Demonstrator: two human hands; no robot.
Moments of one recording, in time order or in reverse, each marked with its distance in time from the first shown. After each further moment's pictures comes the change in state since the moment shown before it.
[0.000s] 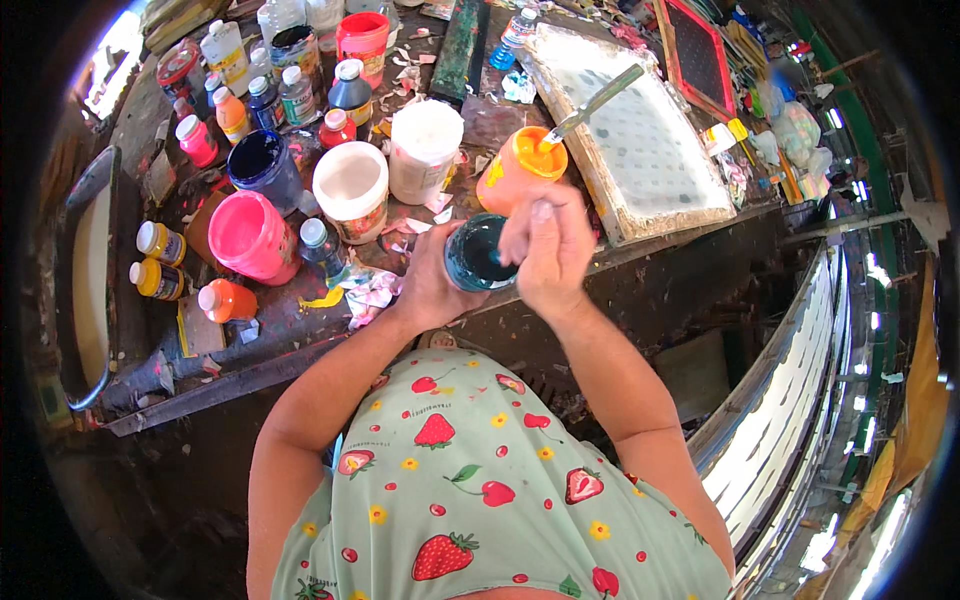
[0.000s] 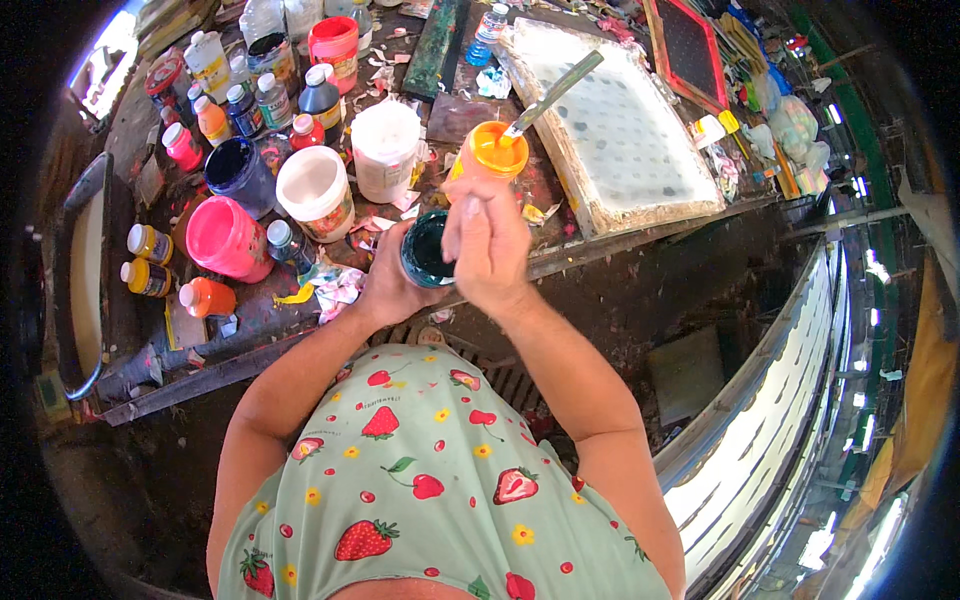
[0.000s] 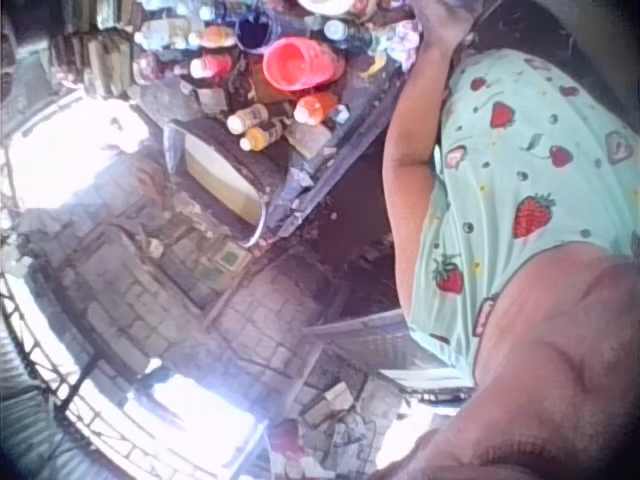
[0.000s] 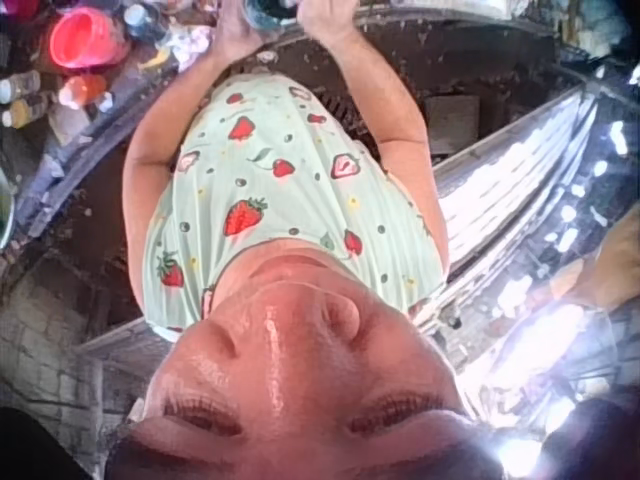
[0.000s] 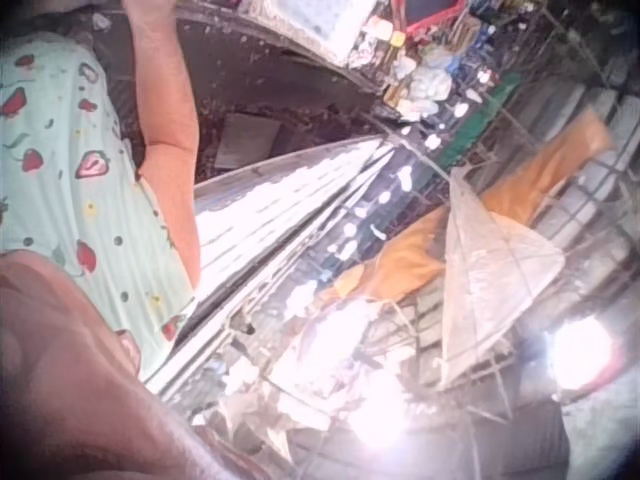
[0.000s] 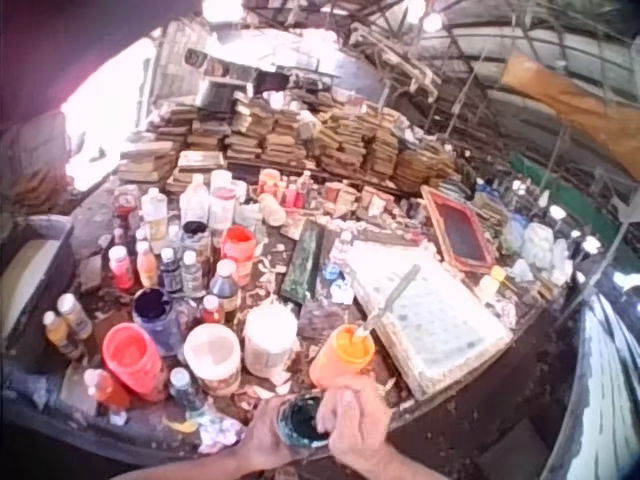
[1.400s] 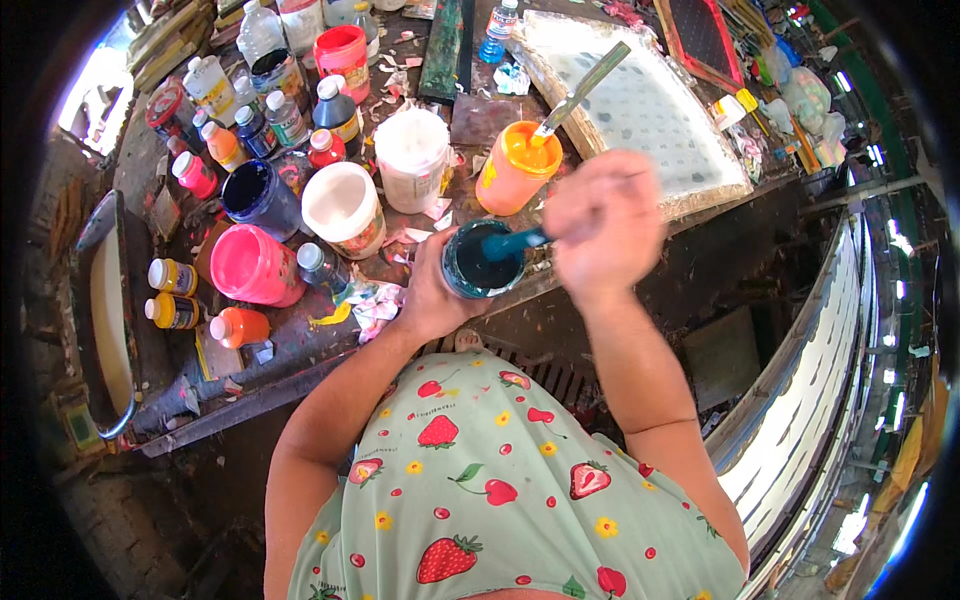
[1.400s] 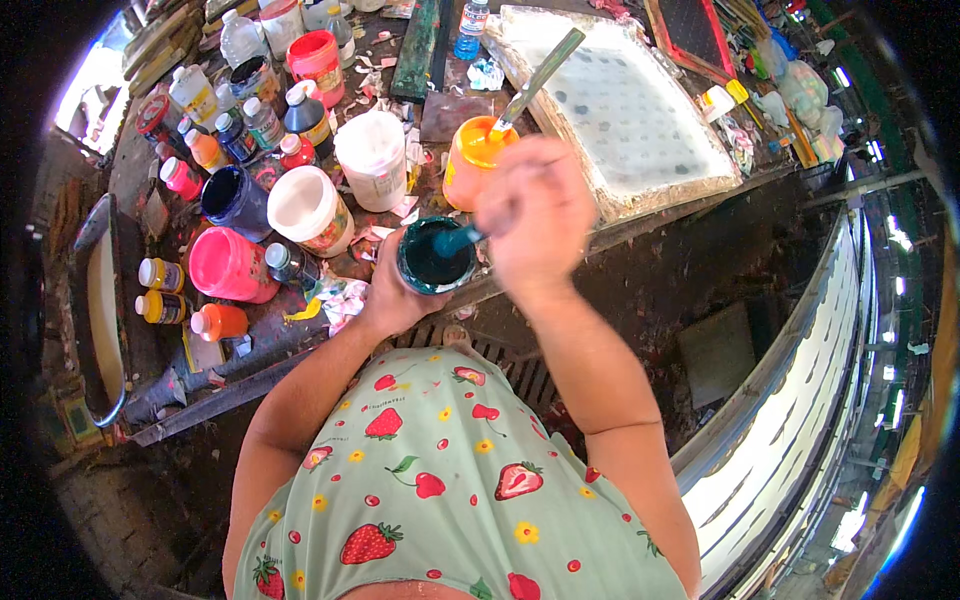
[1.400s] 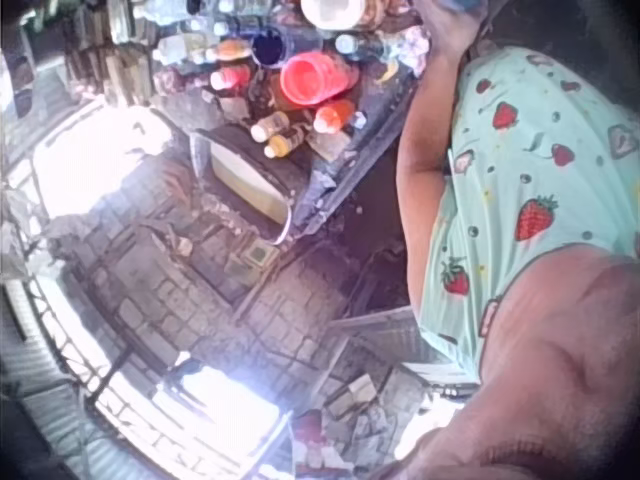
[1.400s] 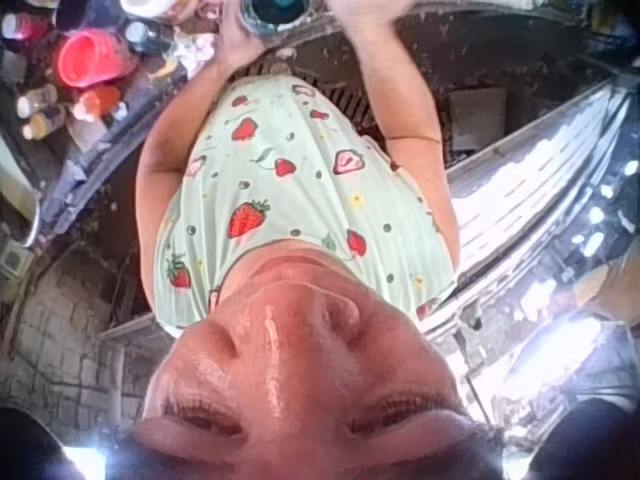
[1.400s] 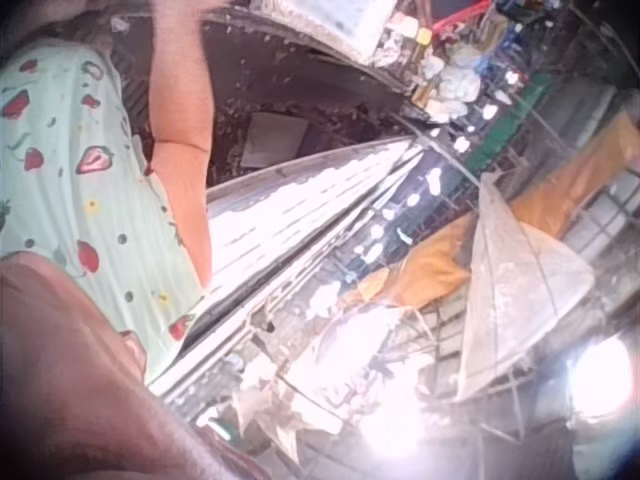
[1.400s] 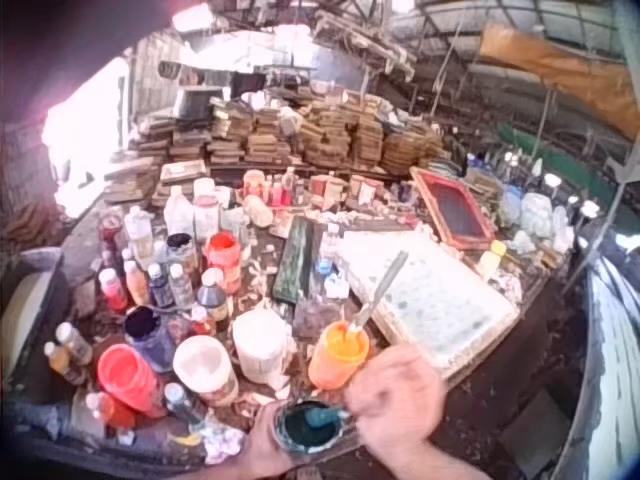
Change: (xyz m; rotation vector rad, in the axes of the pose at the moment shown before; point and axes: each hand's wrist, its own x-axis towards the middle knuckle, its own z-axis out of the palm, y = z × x) left_hand 0.008 -0.011 0.004 -0.038 -0.082 -0.063; right_hand 0.044 -0.037 -0.027 0.390 0.343 0.140
